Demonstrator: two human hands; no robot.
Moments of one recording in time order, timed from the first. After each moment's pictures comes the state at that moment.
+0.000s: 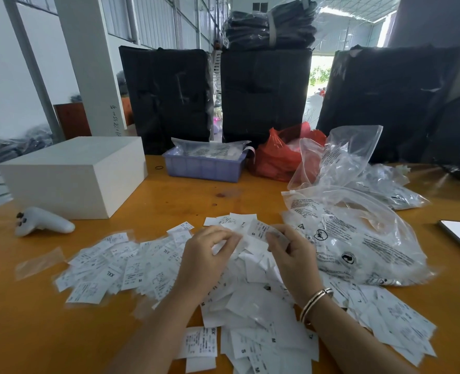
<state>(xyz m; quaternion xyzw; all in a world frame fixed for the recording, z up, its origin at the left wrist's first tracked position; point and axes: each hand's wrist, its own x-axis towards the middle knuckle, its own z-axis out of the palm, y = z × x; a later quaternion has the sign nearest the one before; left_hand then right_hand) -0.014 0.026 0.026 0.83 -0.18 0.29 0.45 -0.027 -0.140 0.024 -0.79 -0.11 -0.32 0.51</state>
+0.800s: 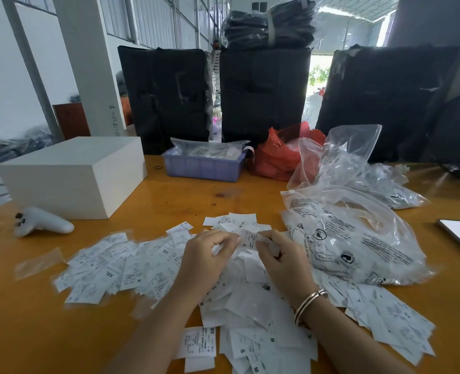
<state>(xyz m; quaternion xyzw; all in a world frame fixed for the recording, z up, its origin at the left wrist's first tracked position) -0.010 0.026 0.021 0.83 -0.20 0.29 0.44 -0.028 -0.137 0.021 -0.83 -0.16 -0.31 0.44</state>
